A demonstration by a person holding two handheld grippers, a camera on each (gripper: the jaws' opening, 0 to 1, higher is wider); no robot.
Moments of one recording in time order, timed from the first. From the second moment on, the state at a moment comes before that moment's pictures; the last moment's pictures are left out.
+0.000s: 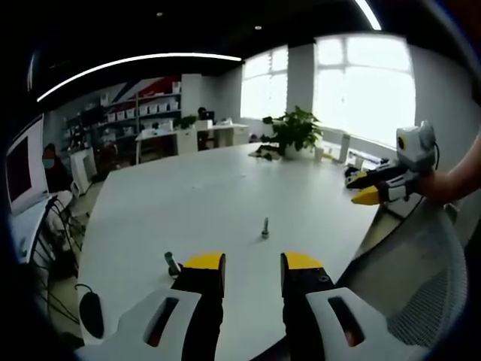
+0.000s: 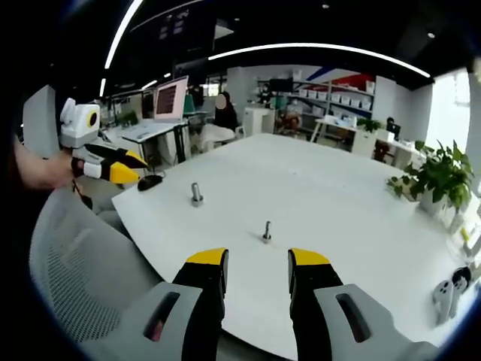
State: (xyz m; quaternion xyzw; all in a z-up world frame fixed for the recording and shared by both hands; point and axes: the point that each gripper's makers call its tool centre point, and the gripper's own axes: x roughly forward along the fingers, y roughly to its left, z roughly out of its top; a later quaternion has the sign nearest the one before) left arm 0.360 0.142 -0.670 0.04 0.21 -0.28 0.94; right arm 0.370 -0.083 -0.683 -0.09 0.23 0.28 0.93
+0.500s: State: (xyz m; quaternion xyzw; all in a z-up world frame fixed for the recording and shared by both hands) left arm 0.358 0.138 -0.672 0.03 0.21 -0.29 0.93; right arm 0.371 -0.084 -0.676 -0.10 0.21 0.28 0.93
